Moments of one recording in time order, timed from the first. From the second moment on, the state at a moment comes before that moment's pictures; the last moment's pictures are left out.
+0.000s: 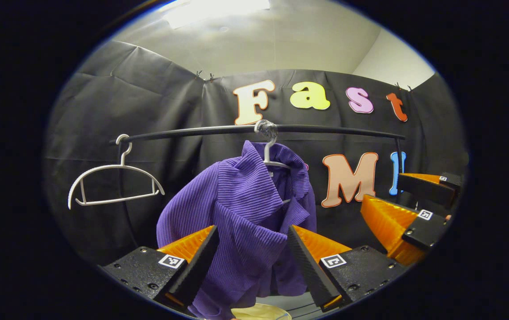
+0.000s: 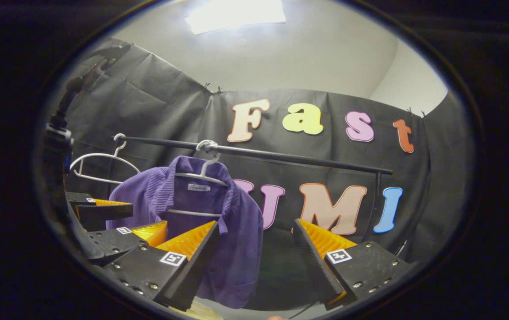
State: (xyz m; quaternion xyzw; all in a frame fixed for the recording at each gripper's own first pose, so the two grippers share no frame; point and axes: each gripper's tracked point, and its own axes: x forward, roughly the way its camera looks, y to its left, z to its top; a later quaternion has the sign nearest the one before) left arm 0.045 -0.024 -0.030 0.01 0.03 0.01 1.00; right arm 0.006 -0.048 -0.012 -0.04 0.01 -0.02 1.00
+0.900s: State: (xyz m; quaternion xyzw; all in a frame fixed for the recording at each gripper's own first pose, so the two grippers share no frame) left arm 0.057 0.012 -0.038 0.03 0.02 0.06 1.00; right arm 0.056 -0.014 -0.054 -0.02 0.03 0.05 1.00
